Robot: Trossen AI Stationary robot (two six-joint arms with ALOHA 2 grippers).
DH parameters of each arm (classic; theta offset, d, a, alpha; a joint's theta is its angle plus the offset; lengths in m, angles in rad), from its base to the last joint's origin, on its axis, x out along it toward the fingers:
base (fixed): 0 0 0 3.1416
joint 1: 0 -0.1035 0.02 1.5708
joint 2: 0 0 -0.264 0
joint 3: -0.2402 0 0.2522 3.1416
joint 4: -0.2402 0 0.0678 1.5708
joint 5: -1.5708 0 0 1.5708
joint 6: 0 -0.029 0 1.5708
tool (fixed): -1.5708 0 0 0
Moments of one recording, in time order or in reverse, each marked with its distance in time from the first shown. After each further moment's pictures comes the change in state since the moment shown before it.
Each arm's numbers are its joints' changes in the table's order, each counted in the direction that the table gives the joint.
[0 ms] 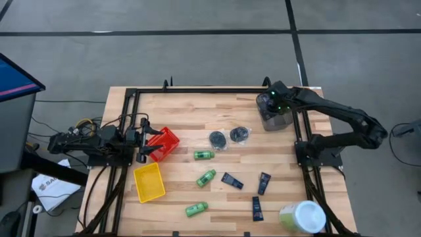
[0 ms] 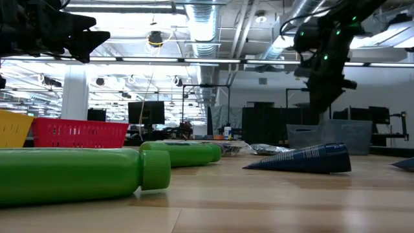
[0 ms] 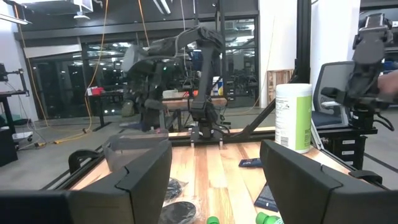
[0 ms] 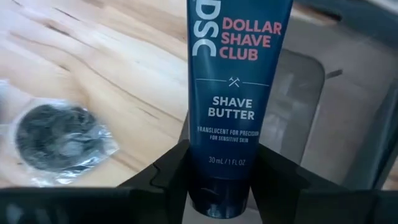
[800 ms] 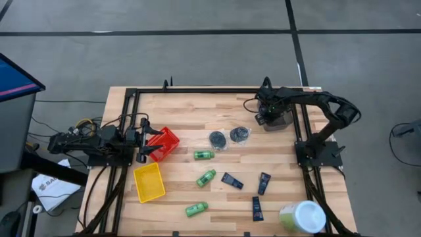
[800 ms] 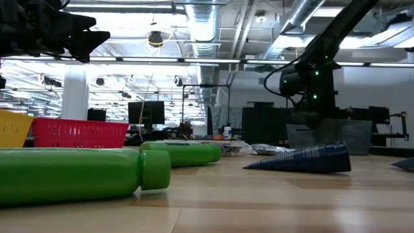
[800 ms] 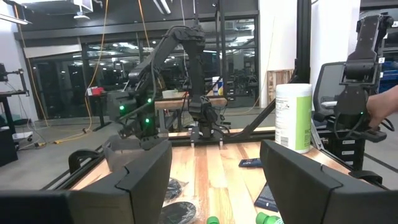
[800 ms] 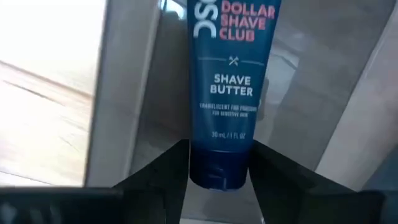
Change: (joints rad) left arm 0.000 0.000 0.000 0.000 0.000 0.000; right arm 0.063 0.387 0.000 0.040 0.003 0.022
